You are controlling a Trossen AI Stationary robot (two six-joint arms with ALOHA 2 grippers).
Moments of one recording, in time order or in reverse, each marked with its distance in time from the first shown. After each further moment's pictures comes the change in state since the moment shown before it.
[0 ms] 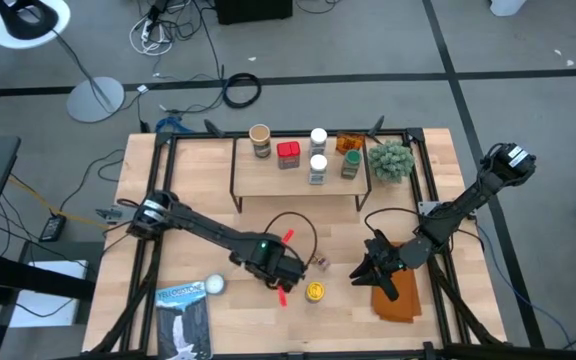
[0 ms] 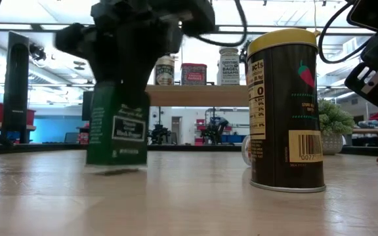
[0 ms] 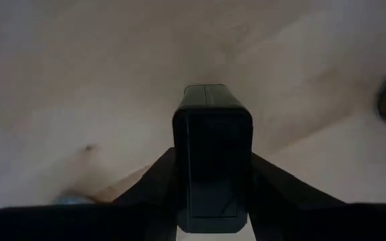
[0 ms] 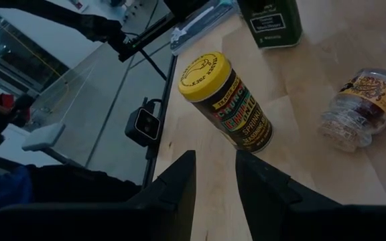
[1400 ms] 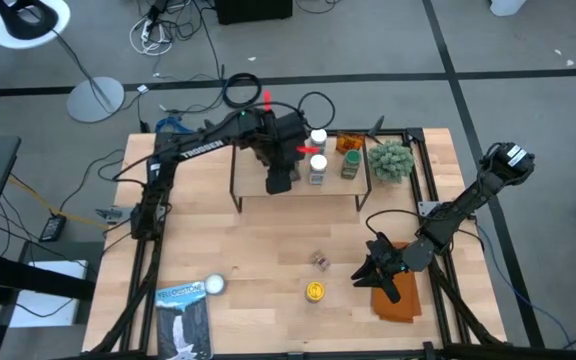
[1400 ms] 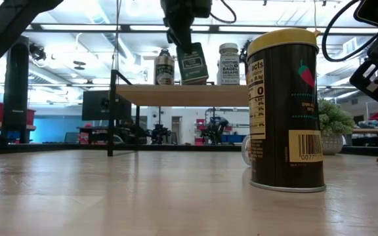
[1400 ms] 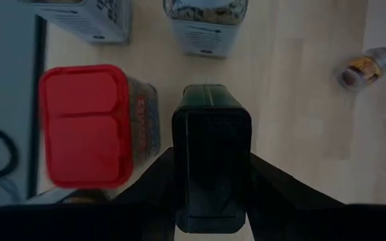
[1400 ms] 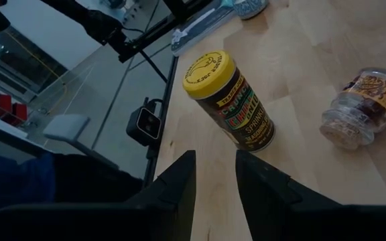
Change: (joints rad) left arm 0.593 -0.001 0.594 -0.291 0.009 1.555; right arm 0.041 0.000 0.000 0.000 0.051 0.002
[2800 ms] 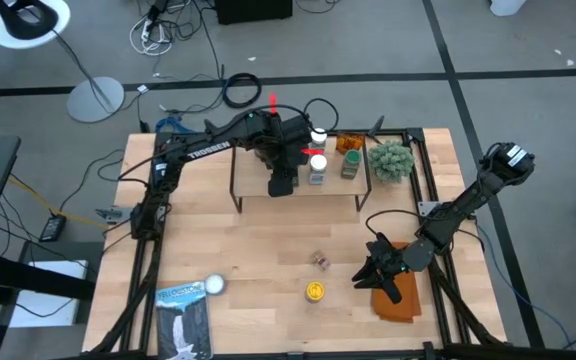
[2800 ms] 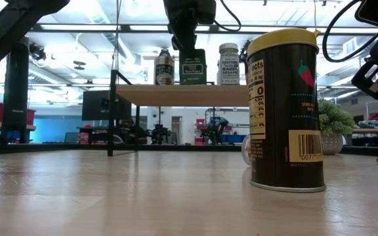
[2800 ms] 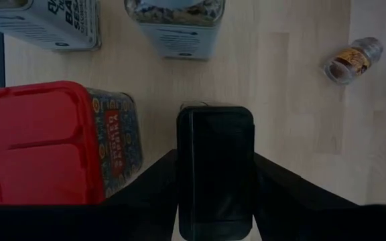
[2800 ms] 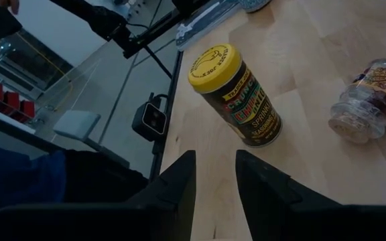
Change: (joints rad) left arm 0.003 0.036 -0.001 0.009 0.052 0.050; right arm 0.000 0.000 0.000 0.000 -0.028 0.013
